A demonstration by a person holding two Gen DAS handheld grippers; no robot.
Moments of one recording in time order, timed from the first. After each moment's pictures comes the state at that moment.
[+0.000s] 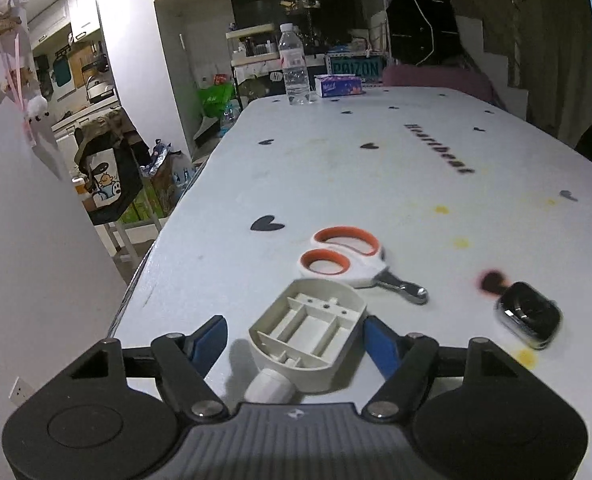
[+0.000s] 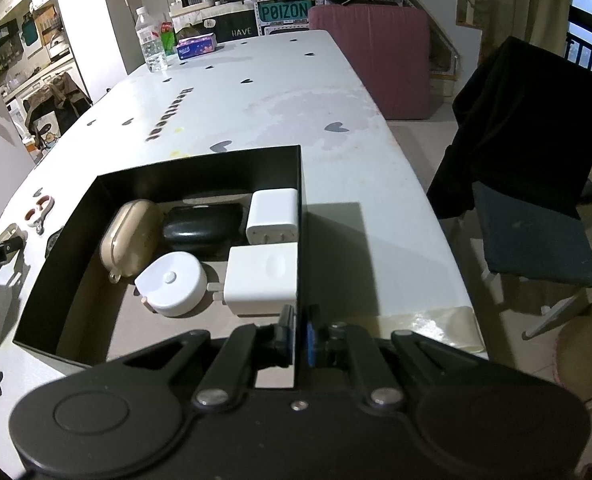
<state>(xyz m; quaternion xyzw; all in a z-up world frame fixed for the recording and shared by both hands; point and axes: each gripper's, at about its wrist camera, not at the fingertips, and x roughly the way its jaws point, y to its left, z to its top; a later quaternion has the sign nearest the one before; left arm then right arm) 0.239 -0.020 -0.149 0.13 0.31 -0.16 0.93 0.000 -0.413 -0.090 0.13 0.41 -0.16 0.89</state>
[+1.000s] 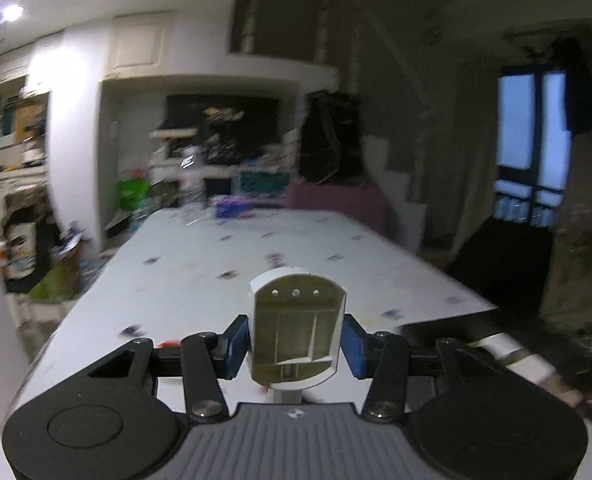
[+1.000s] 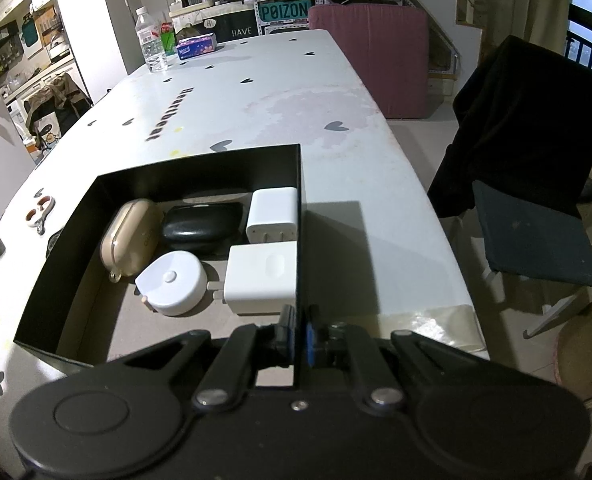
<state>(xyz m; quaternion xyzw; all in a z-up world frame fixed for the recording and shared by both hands) 0.124 -0.060 -0.078 0.02 0.16 -0.33 0.93 0.001 -0.412 -0.090 0.13 0.41 -0.16 0.89</state>
